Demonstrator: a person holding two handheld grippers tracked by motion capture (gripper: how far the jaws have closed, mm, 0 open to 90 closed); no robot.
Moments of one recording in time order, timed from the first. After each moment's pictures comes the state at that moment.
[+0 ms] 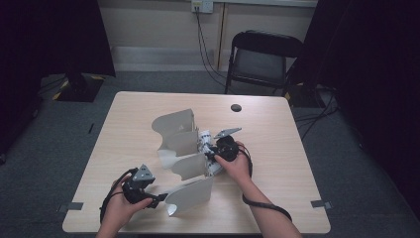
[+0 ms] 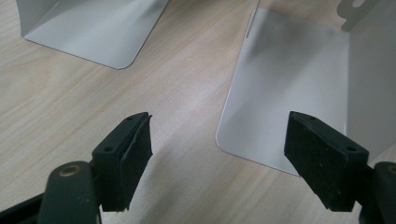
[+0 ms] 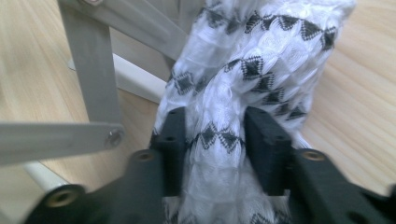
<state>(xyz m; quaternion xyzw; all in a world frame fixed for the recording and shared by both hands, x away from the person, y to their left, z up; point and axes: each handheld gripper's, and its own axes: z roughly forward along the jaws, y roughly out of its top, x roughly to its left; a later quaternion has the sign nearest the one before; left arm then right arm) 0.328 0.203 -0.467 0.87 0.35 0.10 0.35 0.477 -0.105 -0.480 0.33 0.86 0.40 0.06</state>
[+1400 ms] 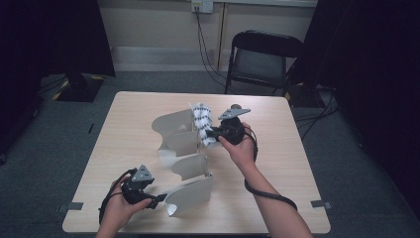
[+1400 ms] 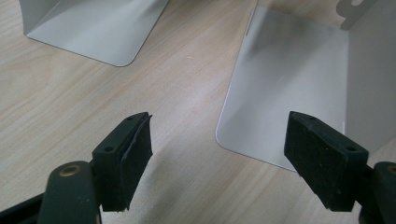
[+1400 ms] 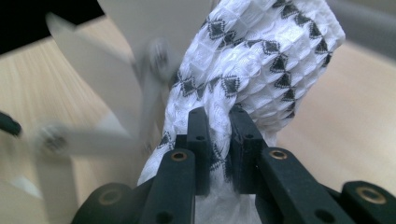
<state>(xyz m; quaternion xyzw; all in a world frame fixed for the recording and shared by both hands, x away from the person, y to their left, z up) 0.326 0.204 -0.467 0.87 0.35 0.10 0.35 0.481 -0.108 -0.399 0.30 0.84 0.45 0.12</state>
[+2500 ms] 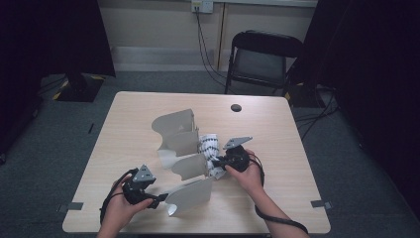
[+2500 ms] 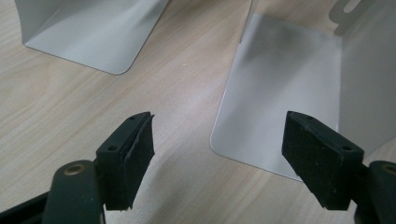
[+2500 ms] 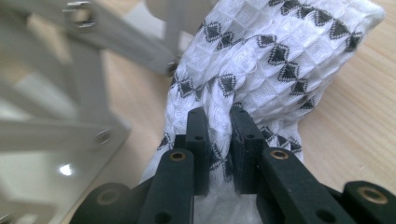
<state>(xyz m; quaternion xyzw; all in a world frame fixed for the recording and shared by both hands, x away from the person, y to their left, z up) 0.326 0.201 -0.463 0.87 0.34 0.11 0.35 0.437 -0.134 -0.468 0.29 0.87 0.40 0.06</state>
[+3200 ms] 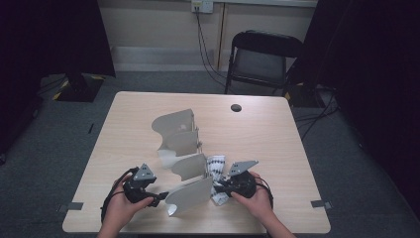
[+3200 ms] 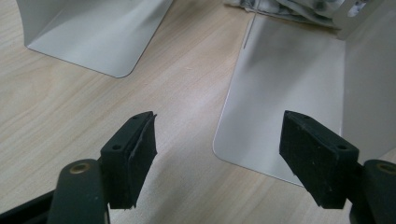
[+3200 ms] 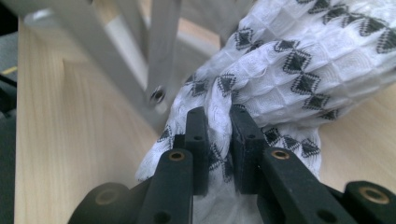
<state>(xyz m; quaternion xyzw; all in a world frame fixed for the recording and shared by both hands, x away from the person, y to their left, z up) 0.329 0.199 -0.463 0.86 0.35 0.10 0.35 0.365 -0.147 -0.479 0.24 0.88 0.41 0.03</state>
